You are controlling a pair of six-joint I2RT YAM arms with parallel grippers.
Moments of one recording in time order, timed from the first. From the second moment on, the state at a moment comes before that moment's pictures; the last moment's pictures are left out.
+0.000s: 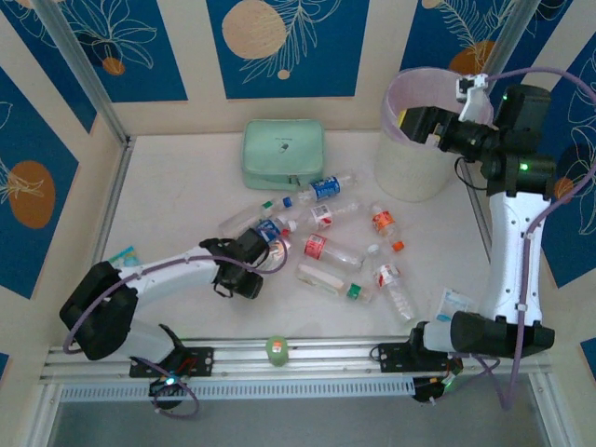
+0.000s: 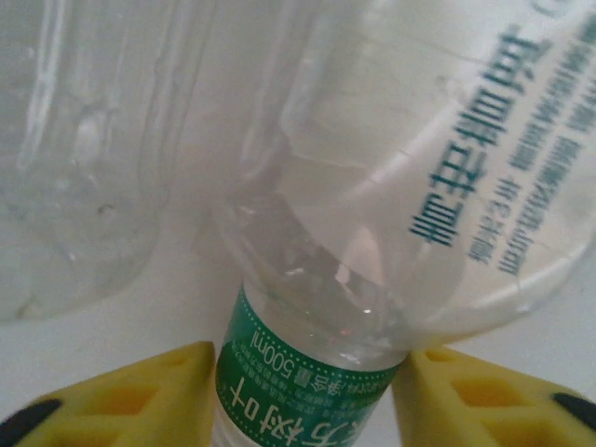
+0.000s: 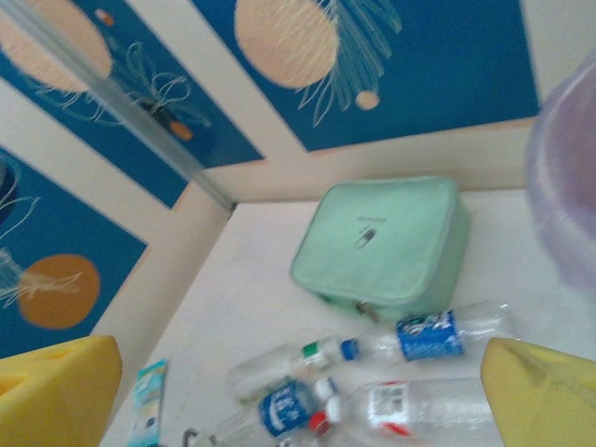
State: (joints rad) left arm -0.80 1.42 0.79 -0.74 -0.07 -0.36; right arm -0.16 1.32 1.78 -0.87 -0.81 0.29
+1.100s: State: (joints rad) left arm -0.77 1.57 1.28 -0.39 0.21 -0.48; right arm 0.27 1.31 1.25 -0.61 -0.76 0.46
